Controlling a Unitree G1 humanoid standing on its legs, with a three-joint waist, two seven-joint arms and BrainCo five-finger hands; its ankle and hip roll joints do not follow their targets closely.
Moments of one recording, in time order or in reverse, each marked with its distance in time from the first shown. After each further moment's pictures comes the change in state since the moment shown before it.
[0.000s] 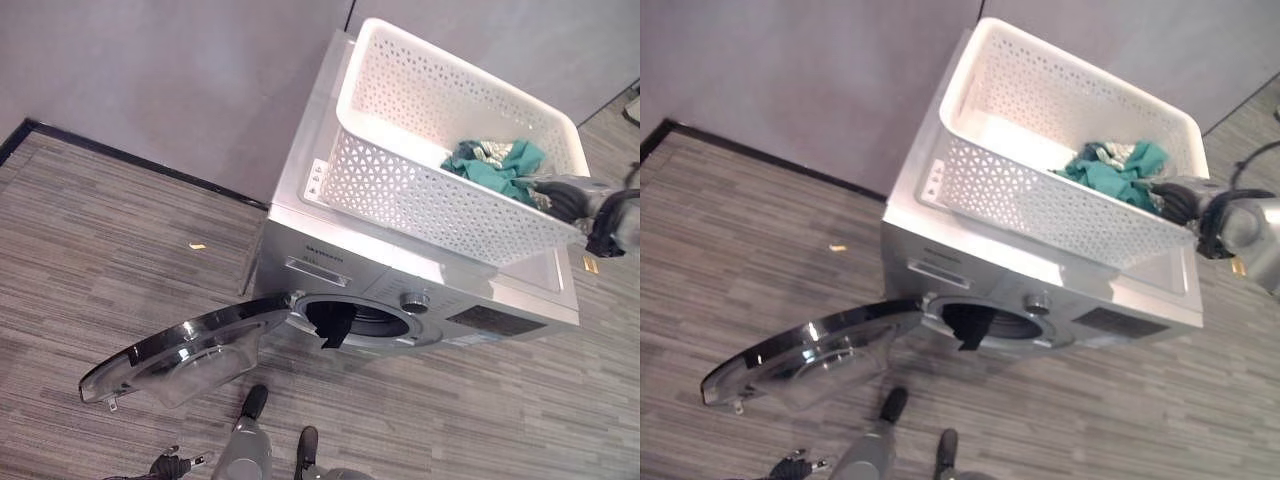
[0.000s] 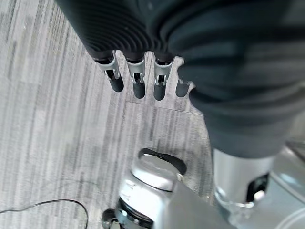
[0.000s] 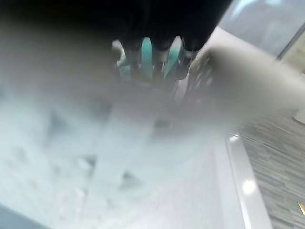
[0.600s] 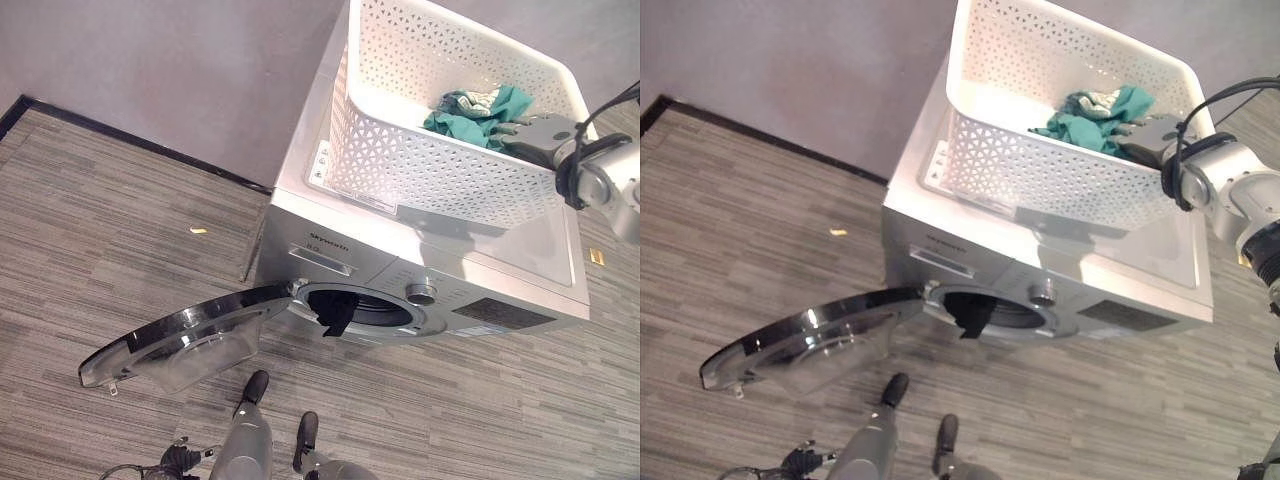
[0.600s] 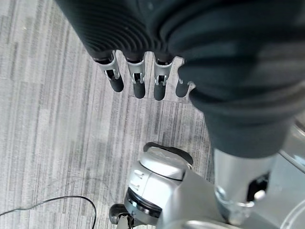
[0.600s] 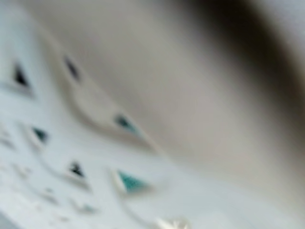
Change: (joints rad) left arm -0.042 -0.019 -0.076 0.003 0.002 -0.006 0.034; right arm -0.334 0.124 0.276 0.043 -0.226 0.032 -0.013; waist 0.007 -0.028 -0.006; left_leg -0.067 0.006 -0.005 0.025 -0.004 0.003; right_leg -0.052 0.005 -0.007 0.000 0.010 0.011
